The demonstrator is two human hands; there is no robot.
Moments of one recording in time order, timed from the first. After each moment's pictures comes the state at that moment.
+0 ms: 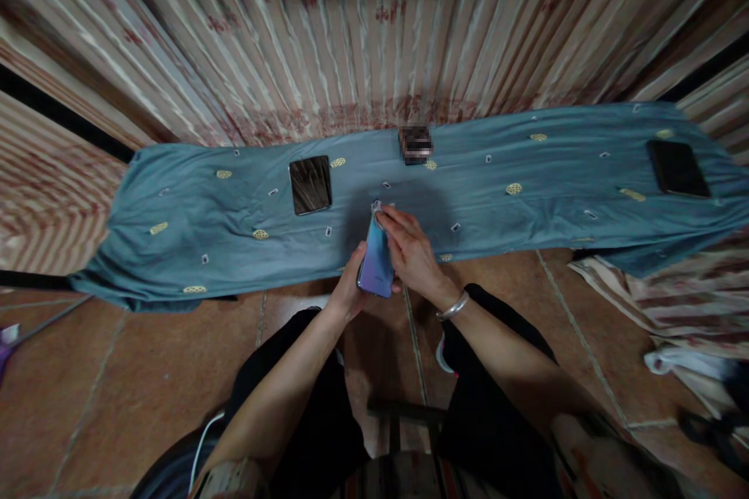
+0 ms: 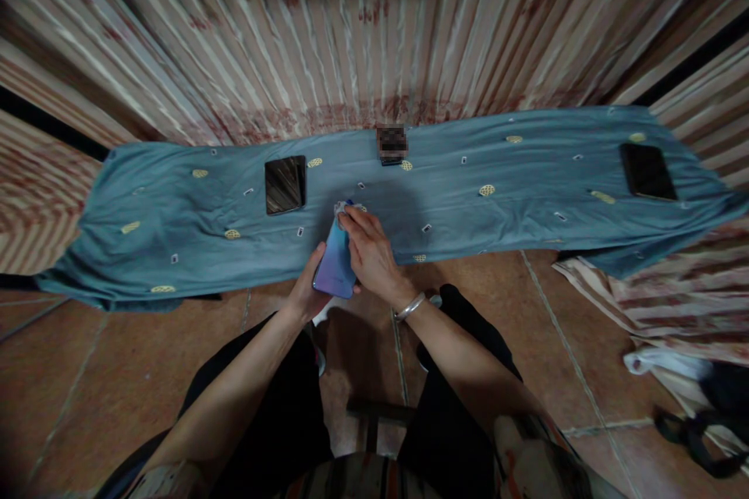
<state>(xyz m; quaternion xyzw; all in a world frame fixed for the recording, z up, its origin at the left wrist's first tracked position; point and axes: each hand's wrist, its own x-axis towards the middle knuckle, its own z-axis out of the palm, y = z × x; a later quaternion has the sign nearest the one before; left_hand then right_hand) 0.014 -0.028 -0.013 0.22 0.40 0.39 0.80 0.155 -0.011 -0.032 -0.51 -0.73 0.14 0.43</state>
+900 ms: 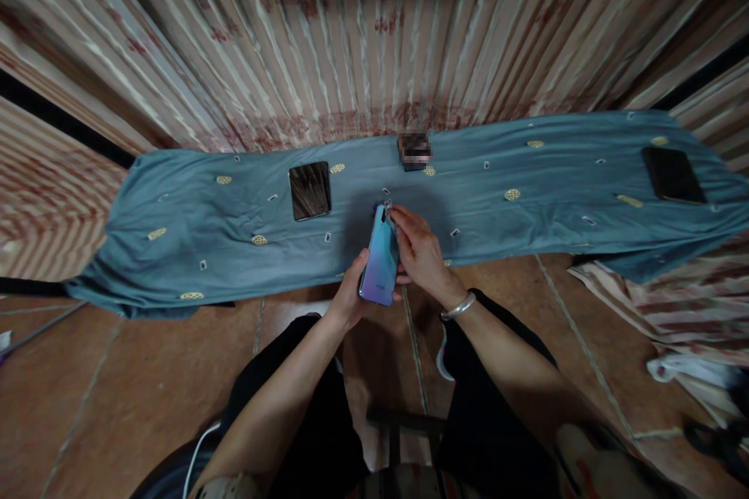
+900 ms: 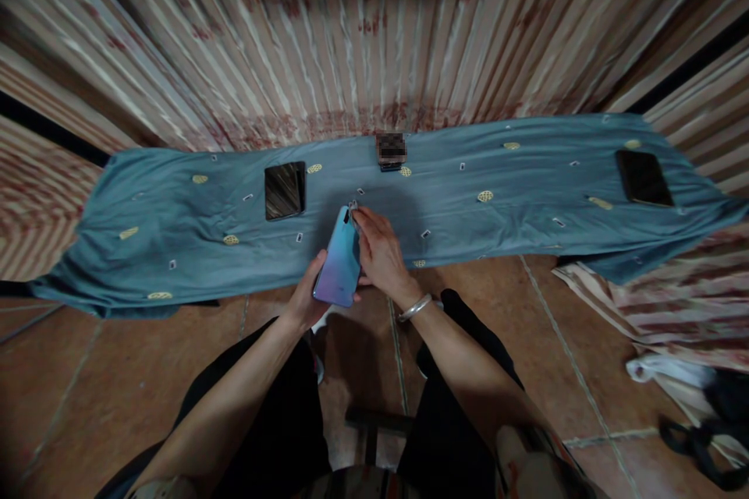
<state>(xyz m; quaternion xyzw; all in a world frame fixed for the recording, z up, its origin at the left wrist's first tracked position) 0.013 -0.029 -0.016 0.26 0.35 0.35 0.83 0.168 -0.003 -0.035 -0.54 -0.70 0.14 0.45</state>
